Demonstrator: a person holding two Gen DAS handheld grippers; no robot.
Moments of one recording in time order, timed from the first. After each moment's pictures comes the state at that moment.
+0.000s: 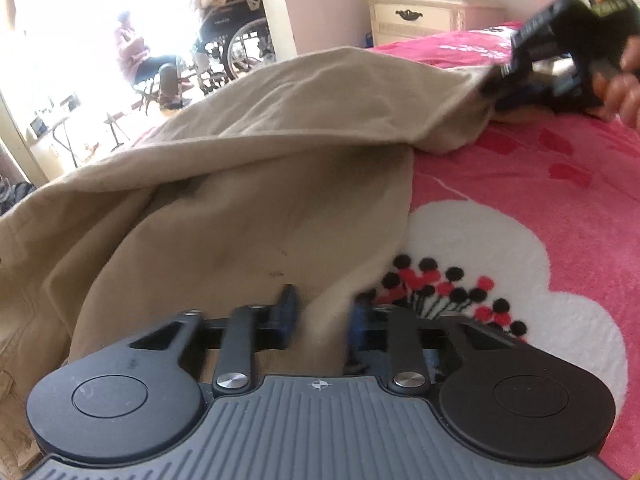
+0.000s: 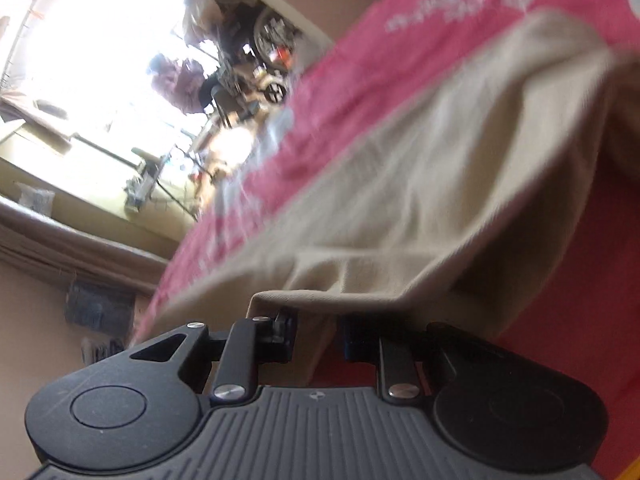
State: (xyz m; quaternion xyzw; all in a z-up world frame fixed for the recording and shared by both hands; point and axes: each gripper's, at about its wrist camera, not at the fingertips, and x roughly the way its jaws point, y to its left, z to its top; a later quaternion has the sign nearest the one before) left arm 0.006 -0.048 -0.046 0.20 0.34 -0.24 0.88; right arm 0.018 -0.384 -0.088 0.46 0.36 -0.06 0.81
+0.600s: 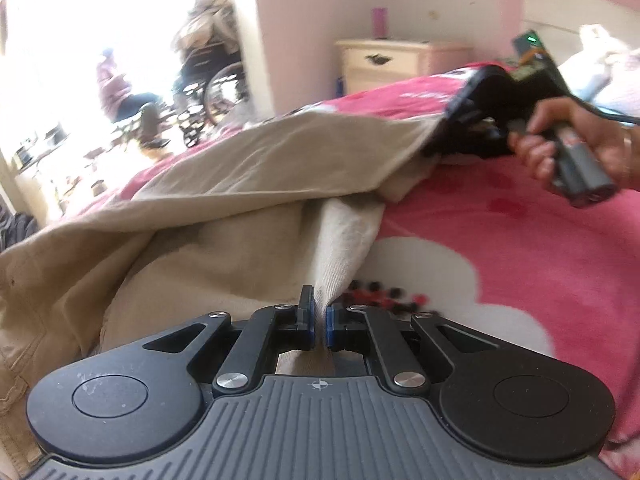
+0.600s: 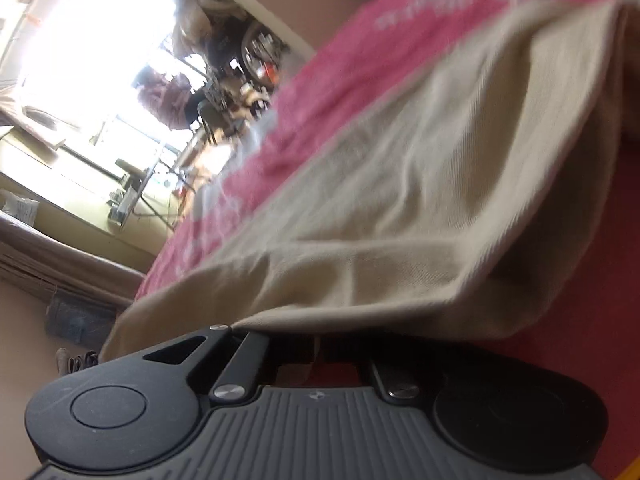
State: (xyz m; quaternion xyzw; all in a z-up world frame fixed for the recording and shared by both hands) left arm -0.048 -0.028 -0.007 0.17 0.29 -0.32 0.88; right arm 0.014 -0.363 -0.080 0.43 0.32 -0.10 0.84
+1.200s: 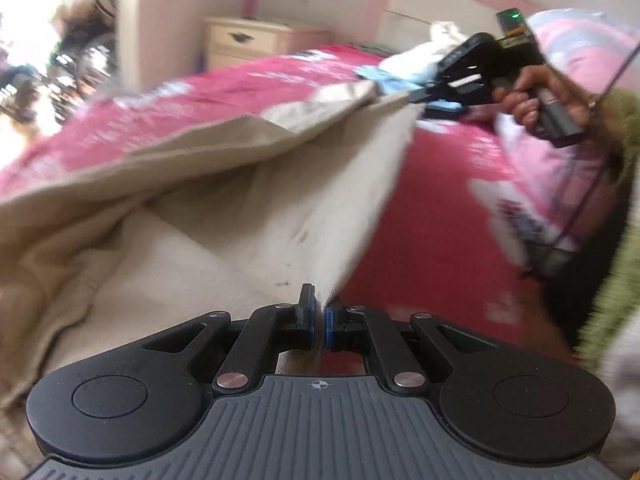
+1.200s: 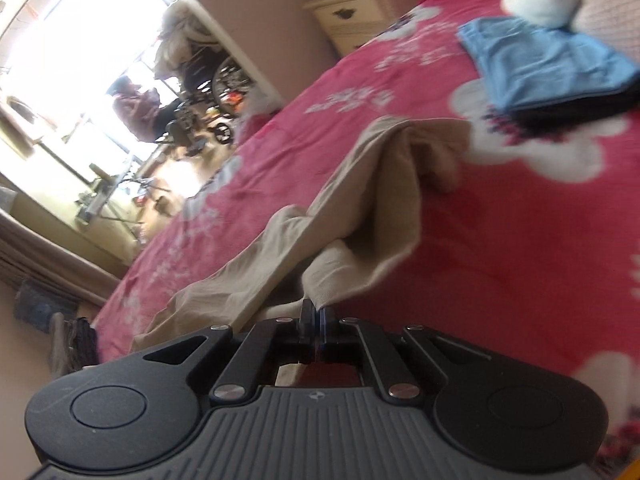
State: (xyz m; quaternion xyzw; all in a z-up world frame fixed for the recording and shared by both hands) left arm -0.125 0.024 0.025 0.12 0.38 -0.52 0.76; right arm -0.192 -0.359 0.037 0.37 0.34 -0.19 0.84
